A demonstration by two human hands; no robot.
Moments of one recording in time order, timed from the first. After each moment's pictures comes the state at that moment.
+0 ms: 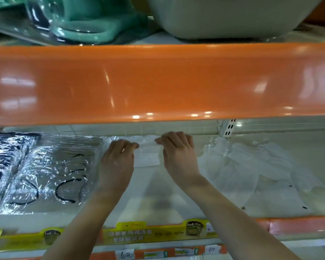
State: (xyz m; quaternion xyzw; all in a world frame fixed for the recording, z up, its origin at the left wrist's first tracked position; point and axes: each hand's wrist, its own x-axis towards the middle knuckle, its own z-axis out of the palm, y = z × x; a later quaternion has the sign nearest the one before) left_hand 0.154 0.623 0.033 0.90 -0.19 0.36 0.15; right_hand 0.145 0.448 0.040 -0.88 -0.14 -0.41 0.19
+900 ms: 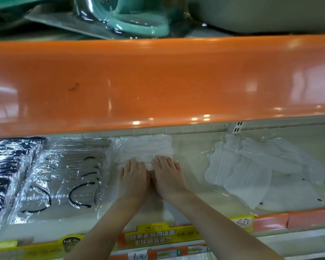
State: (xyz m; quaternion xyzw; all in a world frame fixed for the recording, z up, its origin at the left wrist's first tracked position) left_hand 0.162 0.641 -0.024 0.99 -0.09 -0.03 0.07; right_hand 0.148 0.519 -0.029 -0.99 -0.07 -0.06 0.11
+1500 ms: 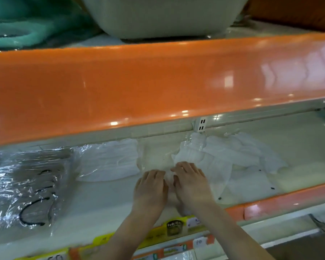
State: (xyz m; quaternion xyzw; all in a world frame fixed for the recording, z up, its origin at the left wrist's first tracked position) left_hand 0.106 0.514 0.000 0.96 -0.21 0.02 0.19; right_hand 0.080 0.382 -0.011 -0.98 0.00 -0.15 0.16
